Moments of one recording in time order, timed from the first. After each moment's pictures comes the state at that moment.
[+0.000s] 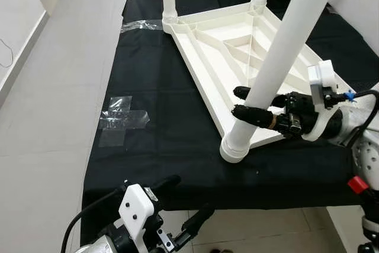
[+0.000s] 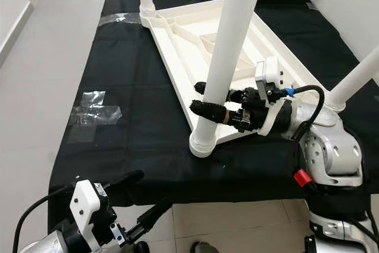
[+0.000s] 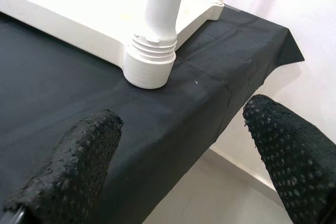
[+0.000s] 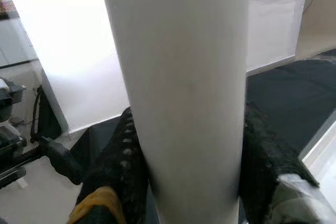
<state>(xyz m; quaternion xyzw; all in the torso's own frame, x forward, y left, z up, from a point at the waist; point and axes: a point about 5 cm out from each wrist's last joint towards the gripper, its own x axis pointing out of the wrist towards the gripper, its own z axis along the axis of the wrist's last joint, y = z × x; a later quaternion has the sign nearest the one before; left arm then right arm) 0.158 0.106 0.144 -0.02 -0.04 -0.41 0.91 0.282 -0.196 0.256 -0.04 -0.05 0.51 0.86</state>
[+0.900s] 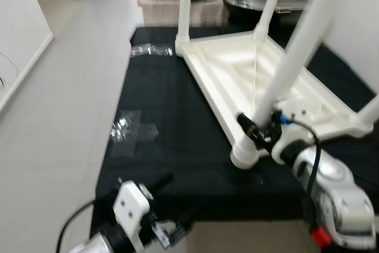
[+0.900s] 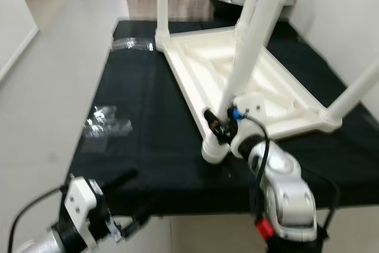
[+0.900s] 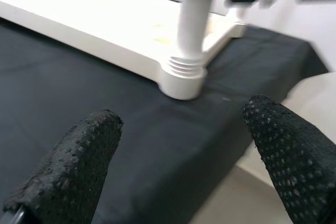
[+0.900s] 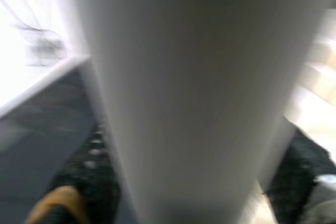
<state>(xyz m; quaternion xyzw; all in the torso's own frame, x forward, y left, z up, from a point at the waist) 0.176 0.115 0.155 0.00 -0.07 -0.36 0.93 0.282 -0.180 0.237 -0.04 -0.02 0.26 0.96</state>
